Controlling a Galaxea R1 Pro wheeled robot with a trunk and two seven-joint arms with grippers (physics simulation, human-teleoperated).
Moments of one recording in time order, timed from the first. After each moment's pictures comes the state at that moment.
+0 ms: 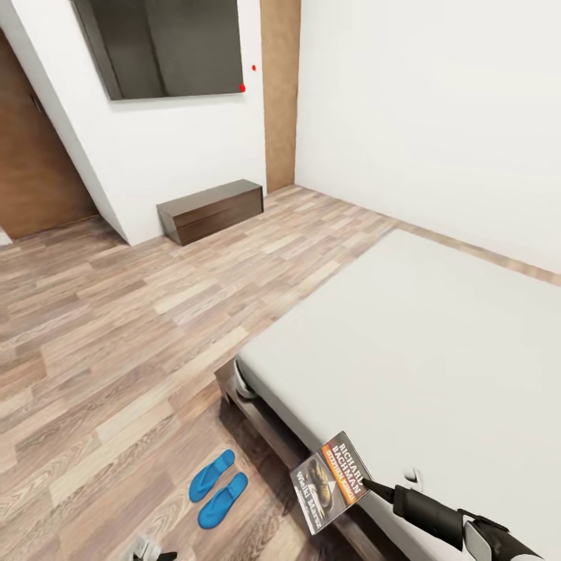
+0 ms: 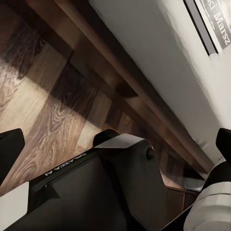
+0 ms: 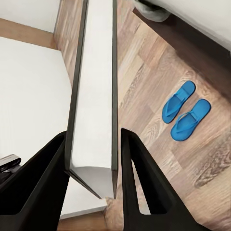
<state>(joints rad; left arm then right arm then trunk) -0.46 0.26 -0.20 -0.02 0.34 -0.20 -1.16 -0.56 -0.23 -0.37 -0.15 -0.03 0.13 1.24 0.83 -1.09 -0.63</state>
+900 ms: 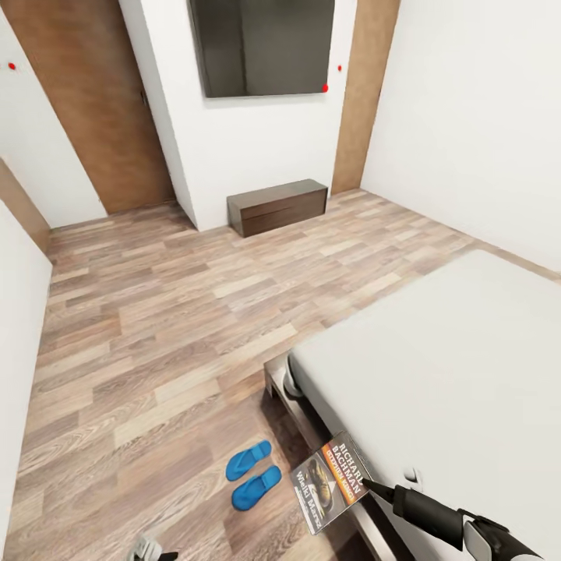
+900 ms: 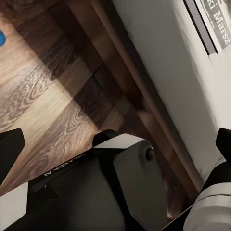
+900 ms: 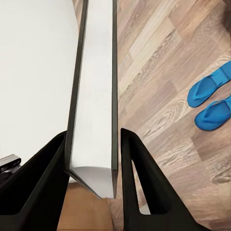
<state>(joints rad) -0.46 0.25 -0.20 -0.02 0.34 -0.20 -1.15 -0.56 -0.23 -0.37 -0.15 -0.03 0.13 1.24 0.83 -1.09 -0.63</state>
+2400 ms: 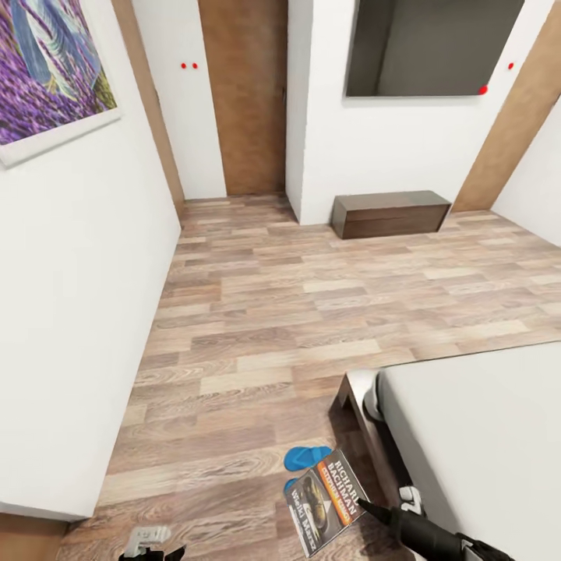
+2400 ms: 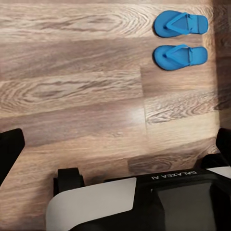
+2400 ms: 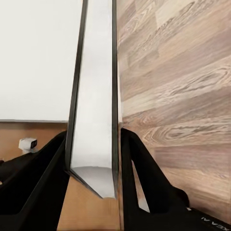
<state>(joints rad) -0.46 0.18 -0.20 -0.02 0.36 -0.21 -0.50 -0.55 -0.22 -0.37 -0.01 -0.03 0.01 1.23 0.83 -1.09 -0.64</state>
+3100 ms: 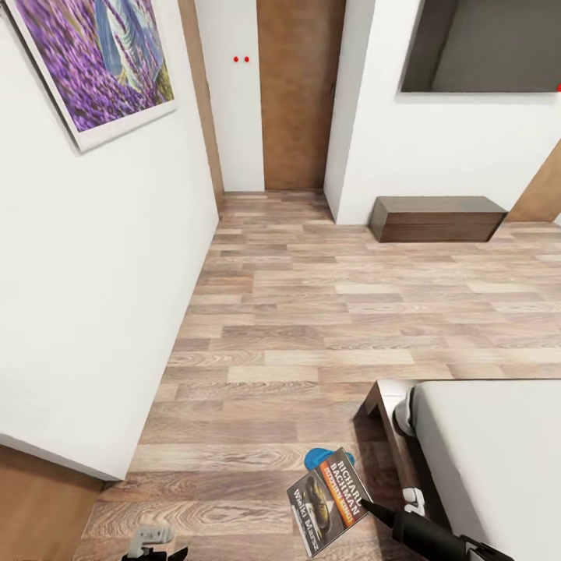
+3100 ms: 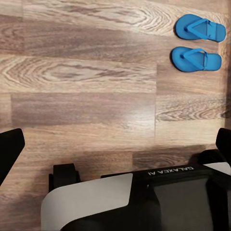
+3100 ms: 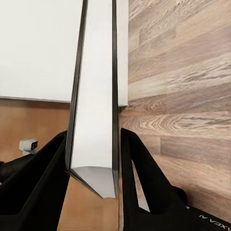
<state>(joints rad) -0.46 0.17 -0.20 -0.02 0.36 -0.21 -0.50 -0.55 -0.24 -0.38 0.01 -0.03 -0.01 1.25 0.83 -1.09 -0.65</state>
